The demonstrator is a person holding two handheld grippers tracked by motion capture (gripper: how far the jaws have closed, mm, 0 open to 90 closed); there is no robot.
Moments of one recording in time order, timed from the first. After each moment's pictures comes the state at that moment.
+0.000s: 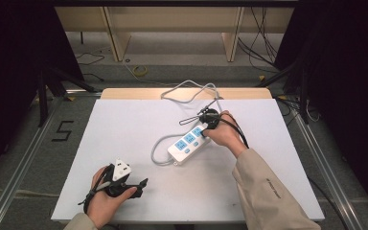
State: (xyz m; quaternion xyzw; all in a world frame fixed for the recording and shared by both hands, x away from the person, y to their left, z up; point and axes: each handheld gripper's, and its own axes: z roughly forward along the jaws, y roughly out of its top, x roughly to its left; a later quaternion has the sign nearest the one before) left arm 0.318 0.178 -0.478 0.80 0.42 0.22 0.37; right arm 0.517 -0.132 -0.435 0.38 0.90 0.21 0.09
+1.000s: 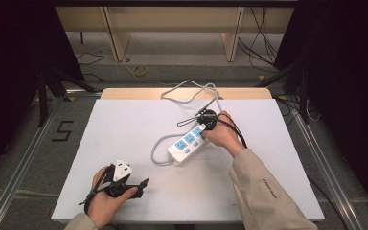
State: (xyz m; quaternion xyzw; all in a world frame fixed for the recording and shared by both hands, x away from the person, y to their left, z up) left arm 0.317 0.176 -0.477 0.80 0.42 0.23 0.37; right arm 0.516 -0.127 -0.436 0.38 0.90 0.19 0.09
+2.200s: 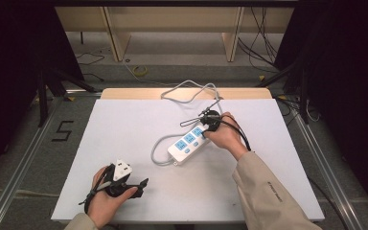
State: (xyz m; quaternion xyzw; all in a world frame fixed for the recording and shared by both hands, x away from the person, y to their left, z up) left arm 0.319 0.176 -0.478 0.80 0.42 0.22 0.37; right arm 0.509 -0.136 -0.434 0.38 0.89 0.22 0.11
